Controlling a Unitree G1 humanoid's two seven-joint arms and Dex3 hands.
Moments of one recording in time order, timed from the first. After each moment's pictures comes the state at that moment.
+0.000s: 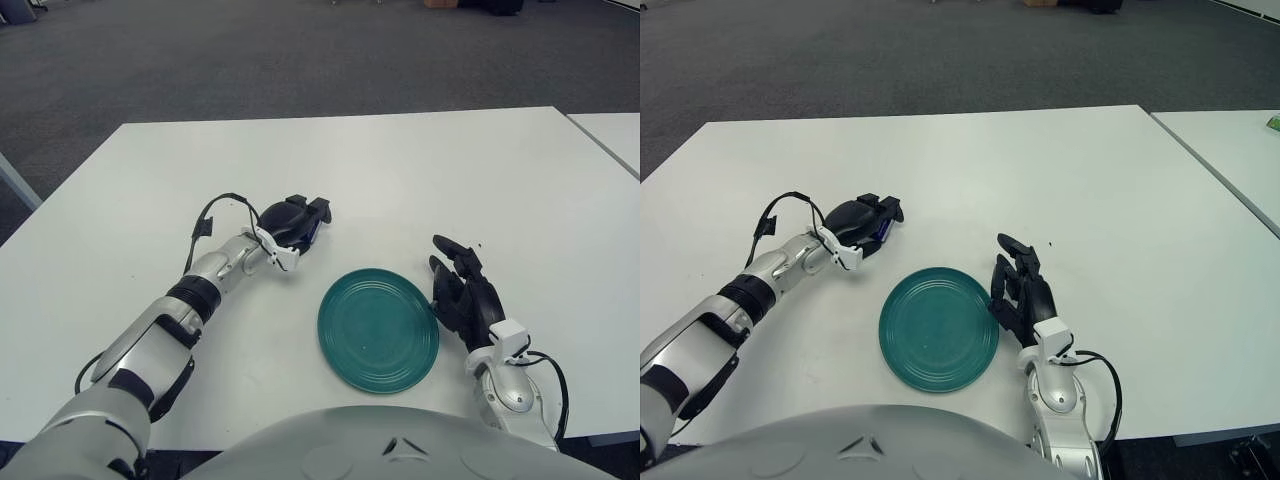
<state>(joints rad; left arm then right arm) -0.53 0.37 -0.61 0.80 0.78 -0.38 0.22 0.55 0.01 0.09 -0.50 -0.06 0.10 -0.01</state>
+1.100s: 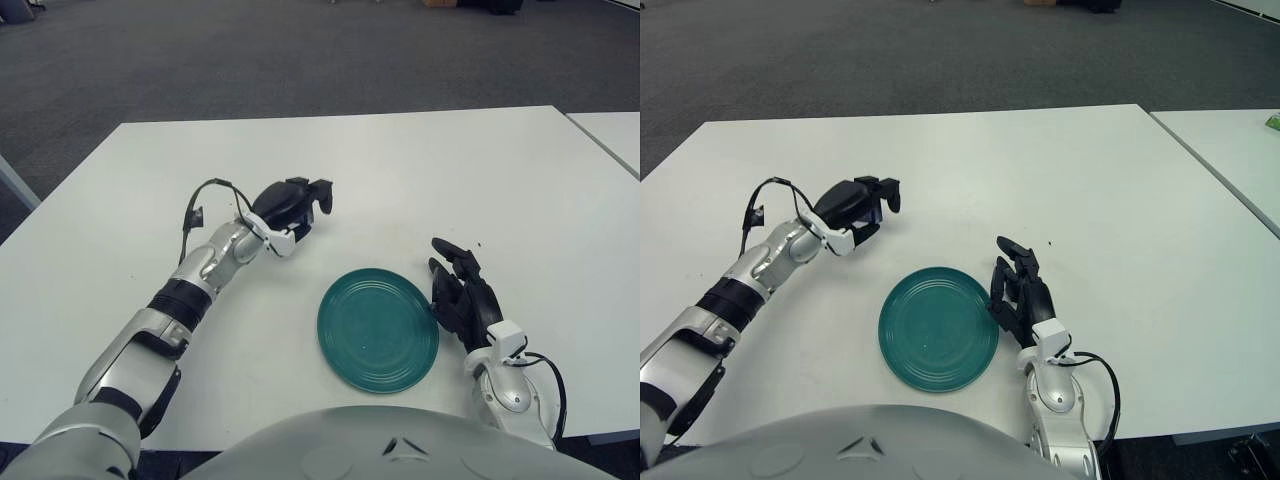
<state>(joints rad) -0.44 0.42 -0.41 0.35 0.62 -0.34 0.00 0.54 0.01 0.09 -0.47 -0.08 0.08 -0.02</state>
